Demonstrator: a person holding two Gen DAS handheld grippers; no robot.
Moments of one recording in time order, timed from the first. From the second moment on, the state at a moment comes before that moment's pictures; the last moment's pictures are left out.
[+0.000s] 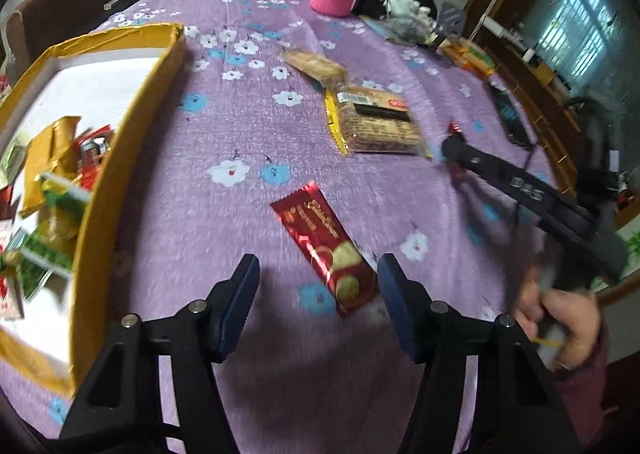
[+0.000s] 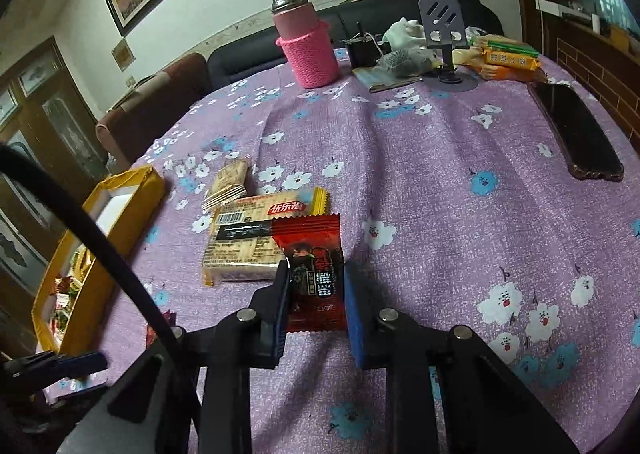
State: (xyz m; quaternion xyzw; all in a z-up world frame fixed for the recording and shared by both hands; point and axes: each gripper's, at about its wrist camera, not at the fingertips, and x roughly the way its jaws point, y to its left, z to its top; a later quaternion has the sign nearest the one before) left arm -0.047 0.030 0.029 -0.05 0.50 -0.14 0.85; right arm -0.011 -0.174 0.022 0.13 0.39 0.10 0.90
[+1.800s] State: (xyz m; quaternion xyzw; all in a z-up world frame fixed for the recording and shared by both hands) left arm -0.036 0.287 0.055 -0.18 0.42 0.01 0.89; right arm 0.013 0.119 0.050 -0.01 0.44 0.27 0.86
